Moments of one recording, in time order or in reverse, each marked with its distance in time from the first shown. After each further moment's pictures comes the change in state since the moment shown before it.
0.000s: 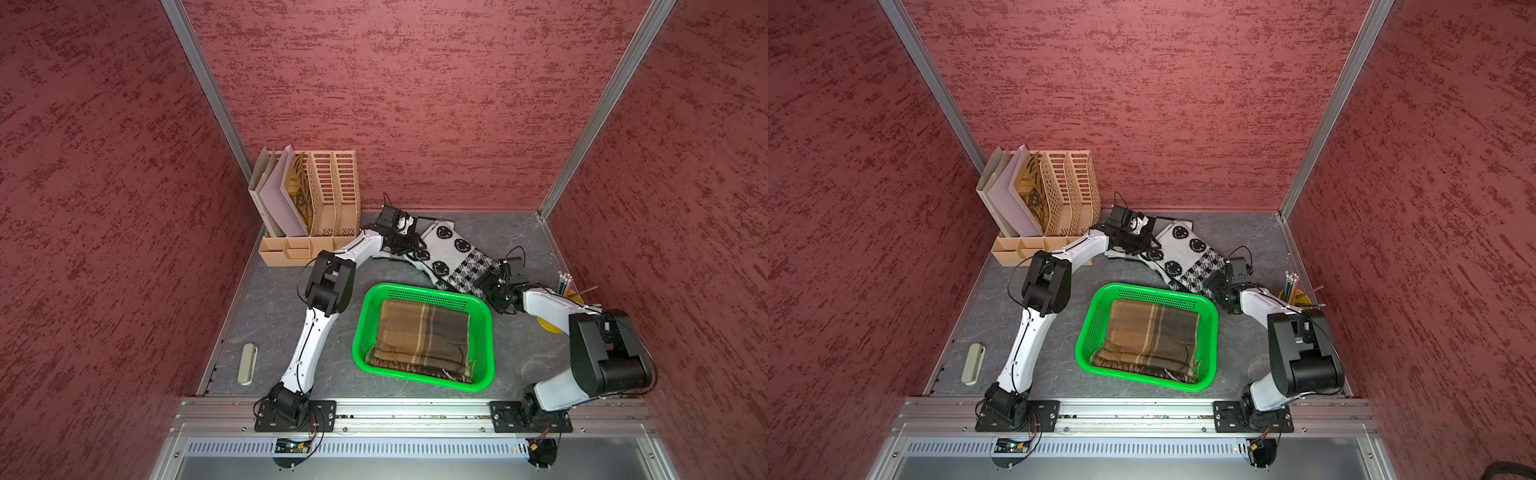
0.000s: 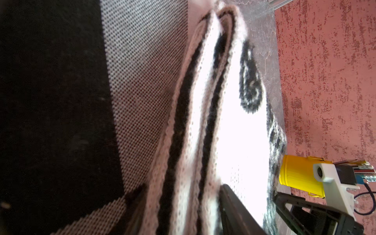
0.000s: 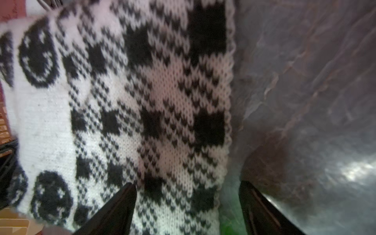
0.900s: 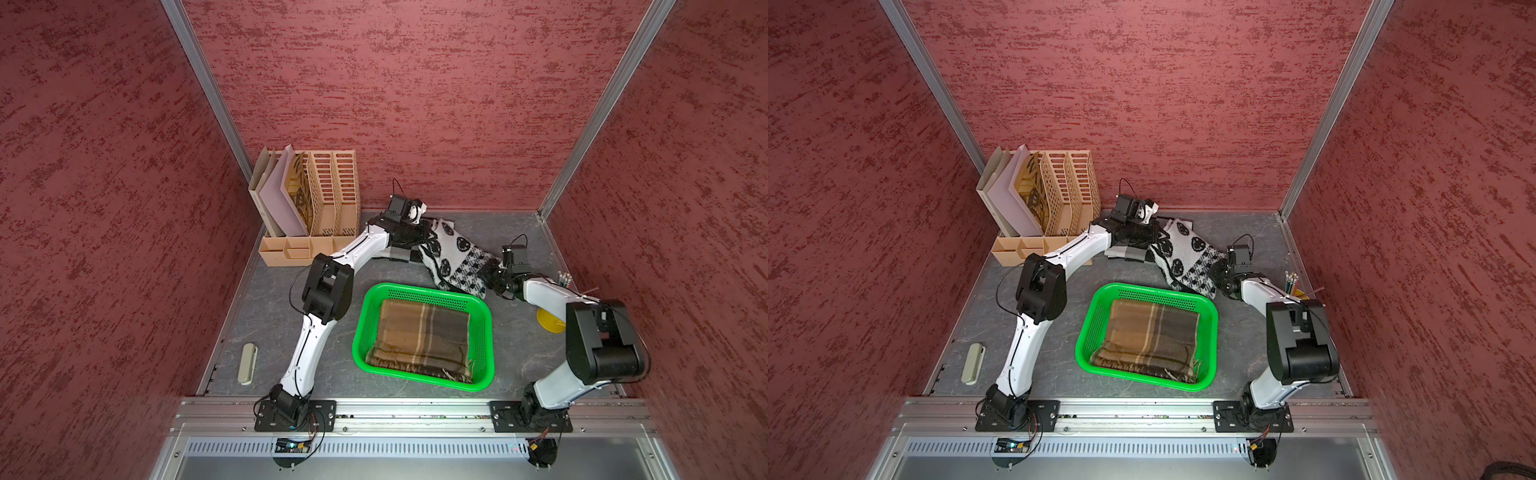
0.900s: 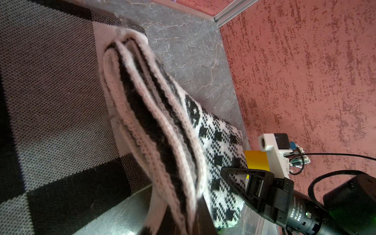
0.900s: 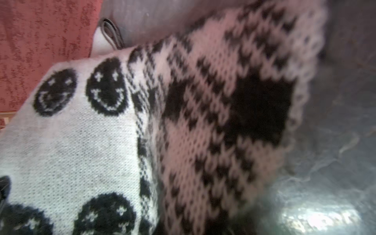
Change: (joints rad) left arm -0.070 -0.142 0.000 0.038 0.005 -0.084; right arm -0.023 0.051 0.132 0.050 -0.076 -0.003
